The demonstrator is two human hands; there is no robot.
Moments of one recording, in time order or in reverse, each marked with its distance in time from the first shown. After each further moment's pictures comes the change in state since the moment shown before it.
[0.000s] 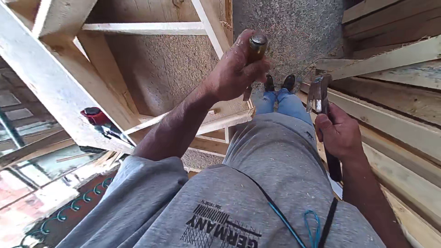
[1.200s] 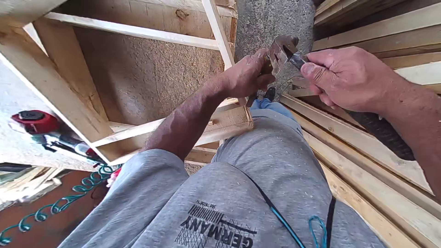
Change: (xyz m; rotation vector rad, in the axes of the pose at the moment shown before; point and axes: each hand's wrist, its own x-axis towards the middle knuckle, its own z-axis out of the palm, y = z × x) left_hand 0.032 -0.015 -0.037 0.193 -0.162 0.021; right_hand 0.132 -0.226 -0.030 -0.561 -0.398 -0.040
